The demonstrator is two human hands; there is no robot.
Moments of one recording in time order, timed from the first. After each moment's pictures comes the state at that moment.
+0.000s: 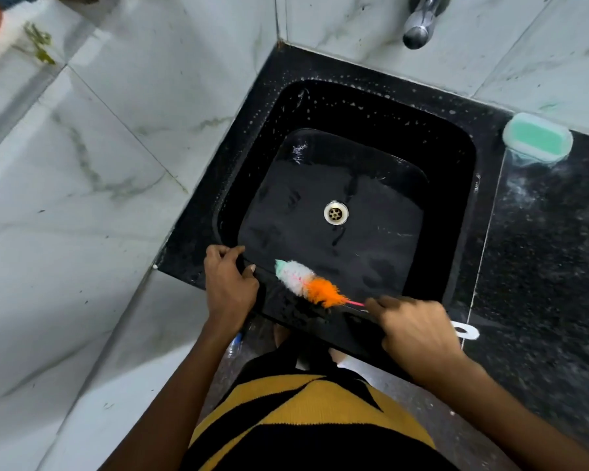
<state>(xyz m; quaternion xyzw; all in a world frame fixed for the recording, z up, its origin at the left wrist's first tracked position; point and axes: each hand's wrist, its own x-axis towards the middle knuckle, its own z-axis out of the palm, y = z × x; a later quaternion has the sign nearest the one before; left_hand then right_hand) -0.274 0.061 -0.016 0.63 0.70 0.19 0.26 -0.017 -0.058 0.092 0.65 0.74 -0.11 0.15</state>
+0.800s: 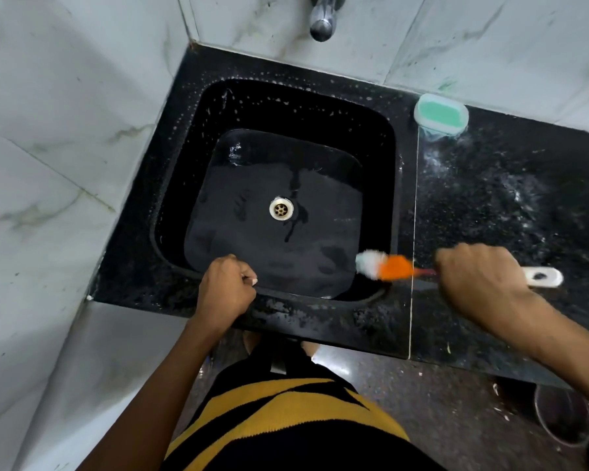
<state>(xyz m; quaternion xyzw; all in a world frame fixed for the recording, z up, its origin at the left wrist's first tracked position) -0.220 0.062 -0.010 0.76 0.55 0.04 0.33 0.072 -0.076 0.159 0.75 0.56 -0.05 0.35</state>
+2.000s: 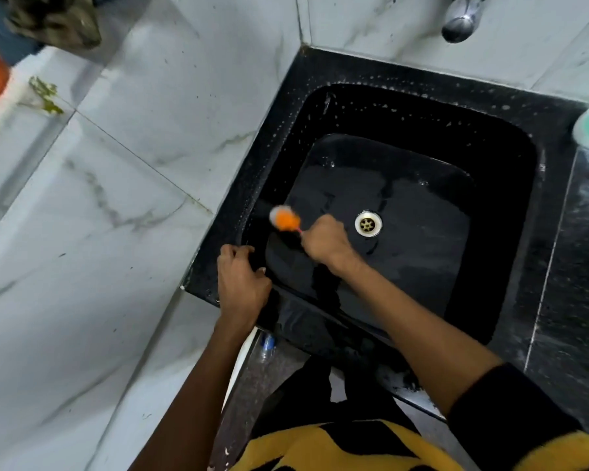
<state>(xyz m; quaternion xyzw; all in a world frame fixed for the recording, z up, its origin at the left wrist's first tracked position) -0.277 0.112 -0.008 0.63 0.74 0.10 0.22 -0.104 0.150 0.001 0.76 0.42 -0.47 -0.15</state>
